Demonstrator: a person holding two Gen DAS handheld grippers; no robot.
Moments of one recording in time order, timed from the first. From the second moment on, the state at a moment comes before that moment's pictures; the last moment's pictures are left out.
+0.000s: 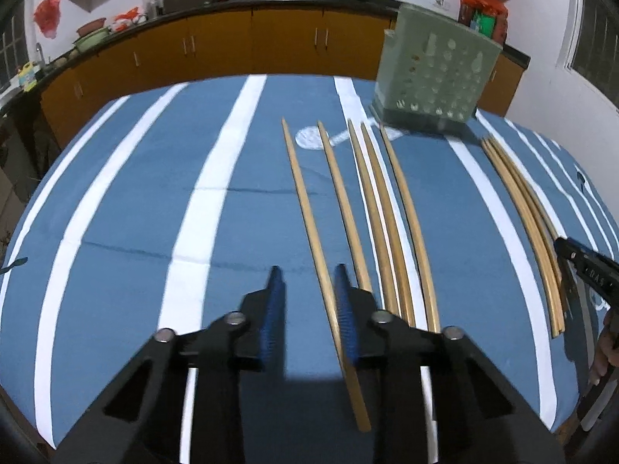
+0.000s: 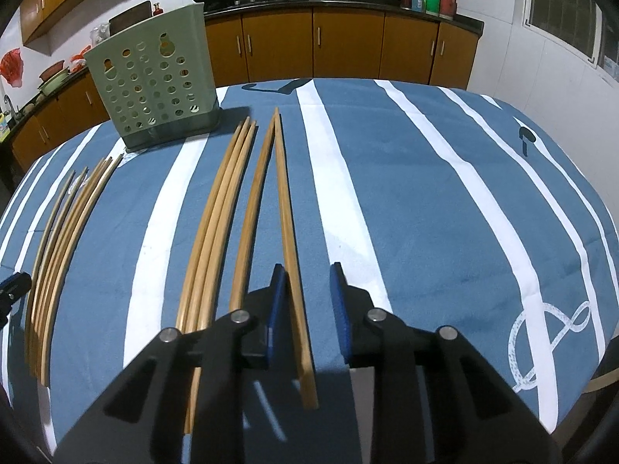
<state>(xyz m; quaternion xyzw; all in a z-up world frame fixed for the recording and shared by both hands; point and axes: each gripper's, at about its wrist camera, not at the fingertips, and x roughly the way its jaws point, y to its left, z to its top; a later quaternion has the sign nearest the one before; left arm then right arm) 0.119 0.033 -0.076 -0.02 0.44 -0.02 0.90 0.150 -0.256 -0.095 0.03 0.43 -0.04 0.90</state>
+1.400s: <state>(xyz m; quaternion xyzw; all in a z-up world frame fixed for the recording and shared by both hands) 0.152 0.063 -0.001 -0.02 0.34 0.01 0.94 0.165 -0.277 -0.012 0.05 0.32 -0.03 0.95</state>
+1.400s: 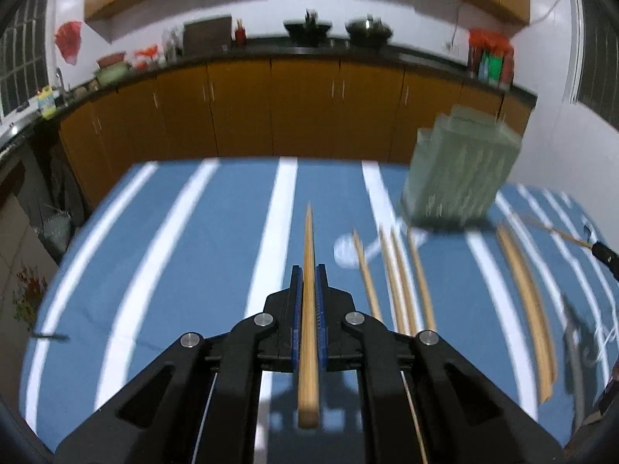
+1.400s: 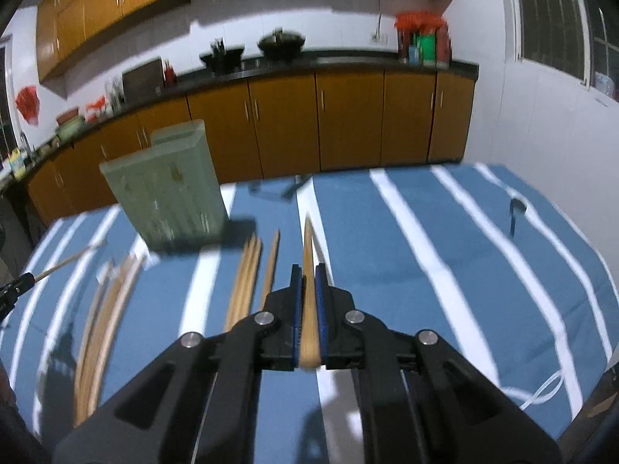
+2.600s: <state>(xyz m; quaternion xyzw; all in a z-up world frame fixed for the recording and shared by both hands) 0.226 -0.010 0.153 -0.11 0.08 -0.07 0.99 0.239 -0.224 0.163 0.09 0.07 0.07 0.99</state>
